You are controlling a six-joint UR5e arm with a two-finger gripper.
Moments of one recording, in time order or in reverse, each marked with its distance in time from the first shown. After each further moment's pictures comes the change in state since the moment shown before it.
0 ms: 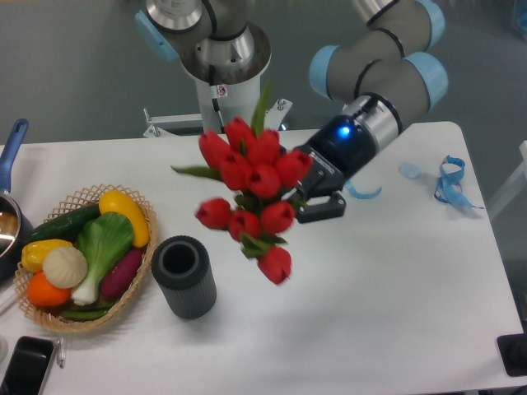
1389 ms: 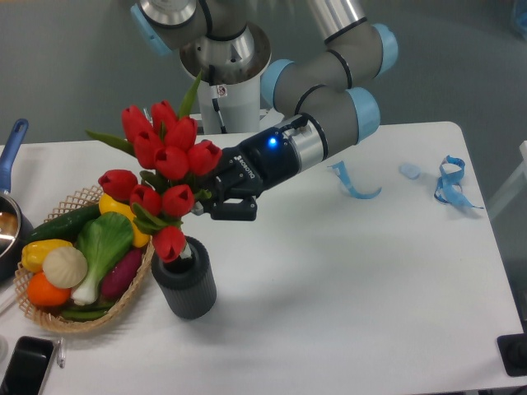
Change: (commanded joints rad) arm -0.120 -0.037 -0.098 -0.002 -0.062 0.086
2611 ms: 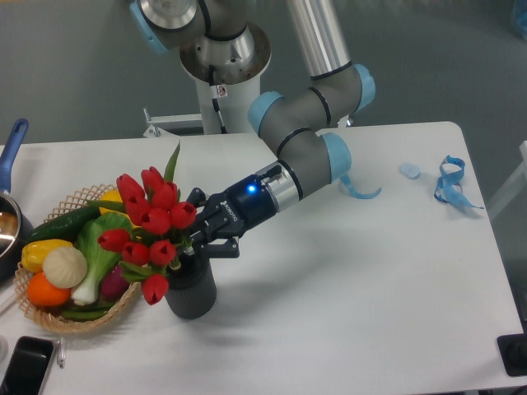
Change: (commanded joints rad) arm -0.023 -0.109 -0.132 0.005 0.118 0.314
